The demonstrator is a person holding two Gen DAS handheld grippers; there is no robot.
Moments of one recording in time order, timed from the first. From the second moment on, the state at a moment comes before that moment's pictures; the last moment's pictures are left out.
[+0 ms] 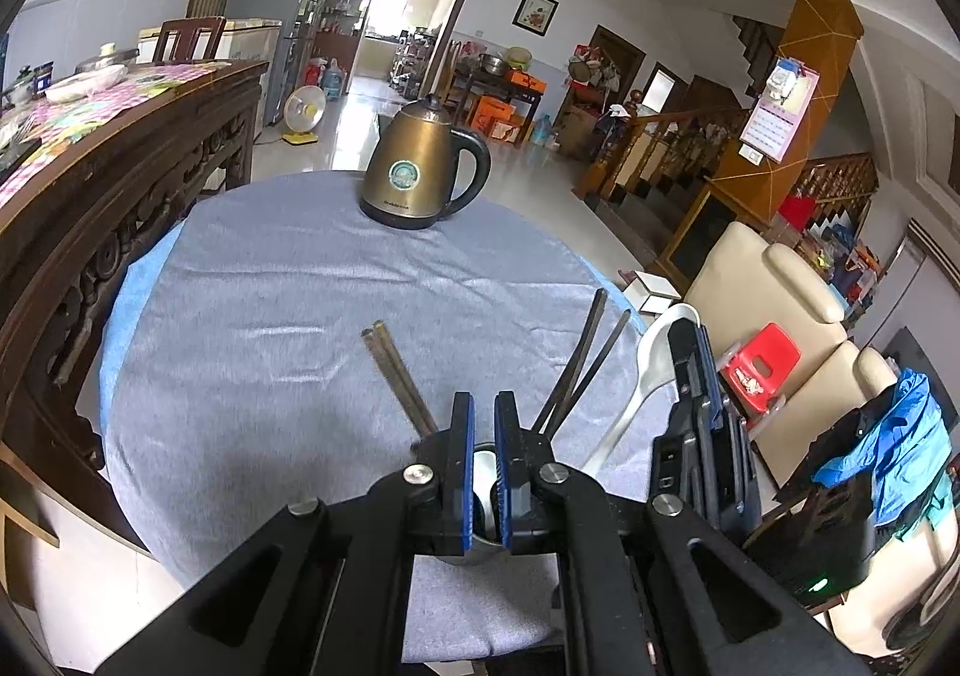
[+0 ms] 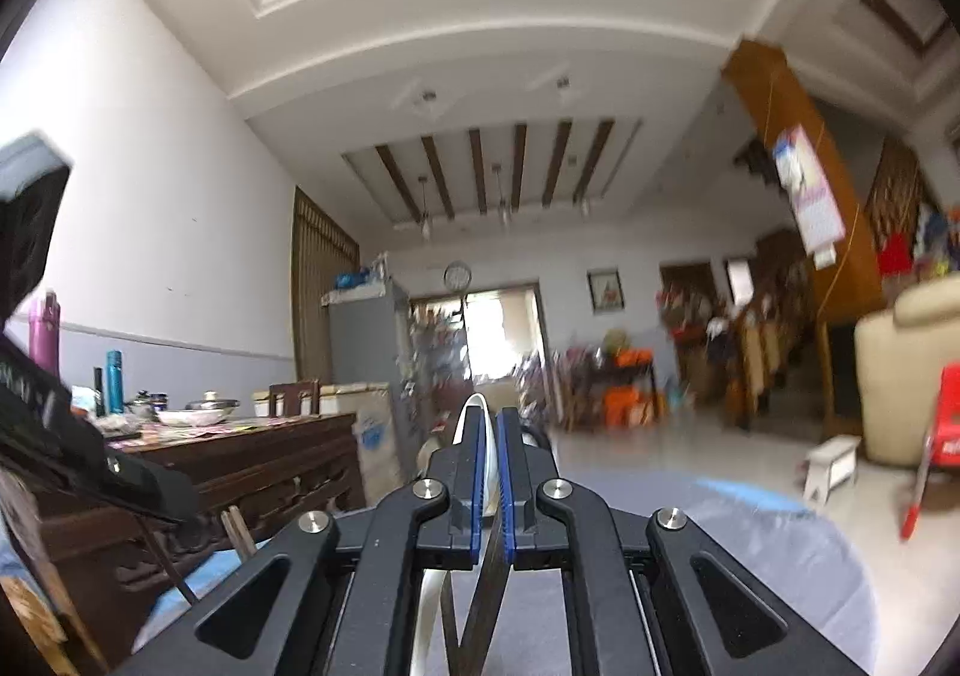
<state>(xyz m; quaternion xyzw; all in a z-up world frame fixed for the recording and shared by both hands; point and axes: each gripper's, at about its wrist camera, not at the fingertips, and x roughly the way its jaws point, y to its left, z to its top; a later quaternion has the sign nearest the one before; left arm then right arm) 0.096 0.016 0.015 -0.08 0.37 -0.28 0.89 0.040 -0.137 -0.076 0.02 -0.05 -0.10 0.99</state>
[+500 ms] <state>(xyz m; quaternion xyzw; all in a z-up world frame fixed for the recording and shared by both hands) 0.098 0.023 0.014 -0.09 0.36 -0.26 0.89 0.044 -0.127 -0.112 -0.01 0.01 -0.06 1.00</state>
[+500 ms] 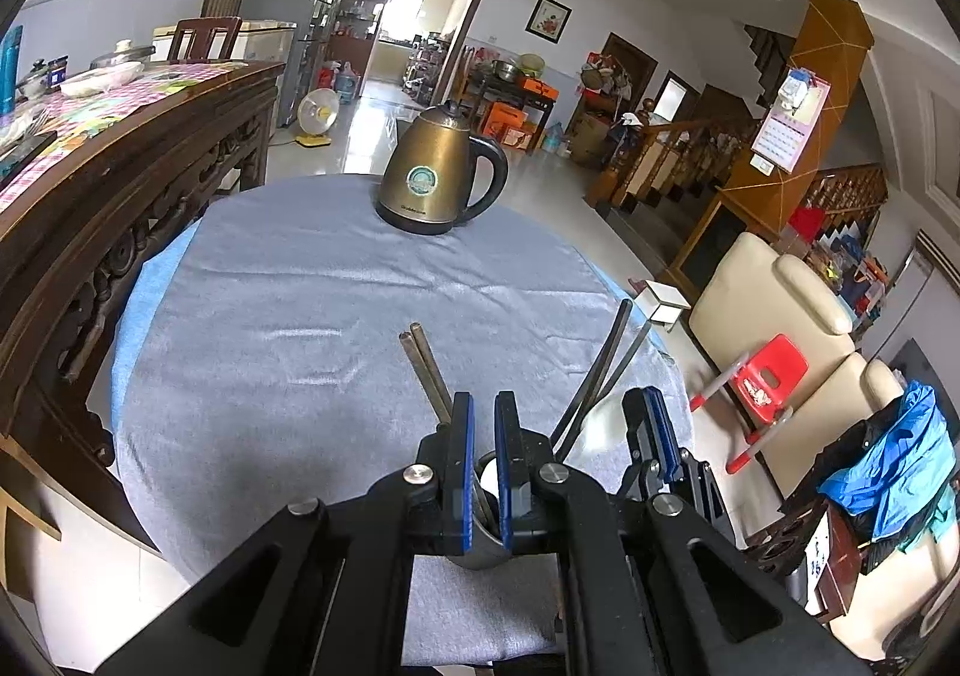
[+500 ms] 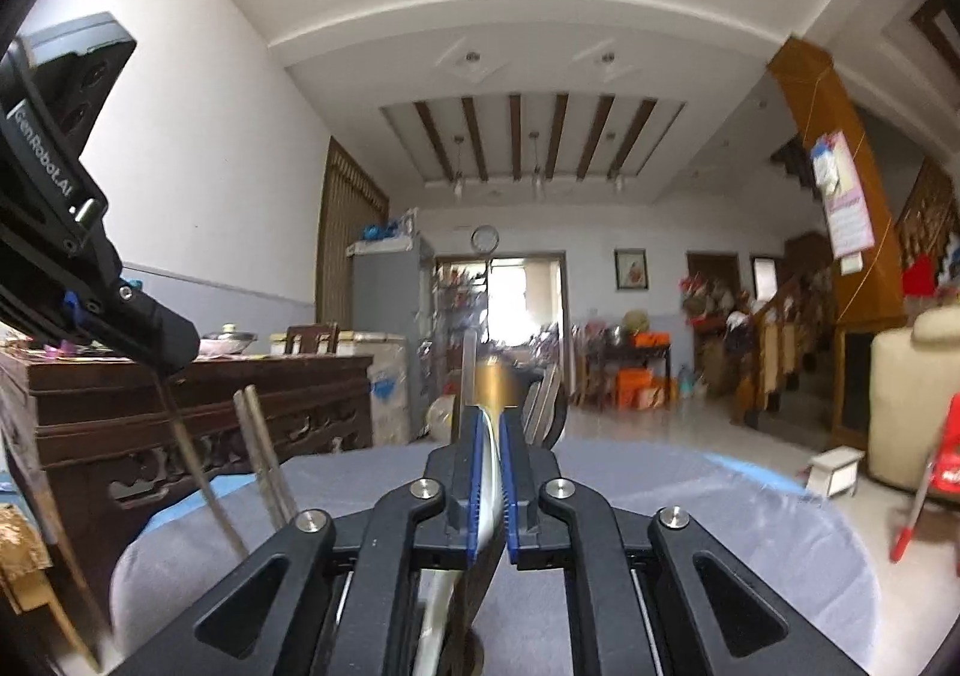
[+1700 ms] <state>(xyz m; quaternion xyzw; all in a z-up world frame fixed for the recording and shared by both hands) 0.049 0.005 0.015 0.09 0.32 -0.06 0.94 -0.013 -0.191 -0.030 0.05 0.21 -0.05 0.97</state>
